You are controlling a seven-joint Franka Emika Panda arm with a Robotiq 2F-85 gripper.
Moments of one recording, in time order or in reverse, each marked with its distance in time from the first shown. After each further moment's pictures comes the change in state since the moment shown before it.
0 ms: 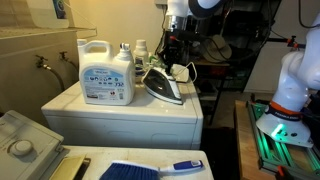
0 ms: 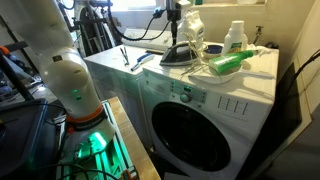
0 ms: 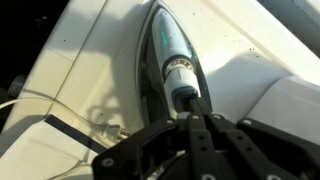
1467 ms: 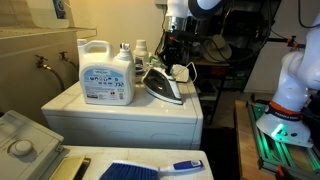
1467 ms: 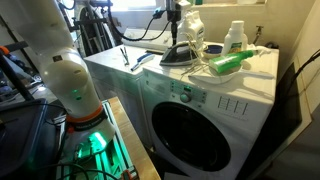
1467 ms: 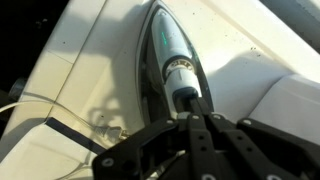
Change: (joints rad) arm 0.000 0.003 -0.001 -0.003 0.000 0.004 0.014
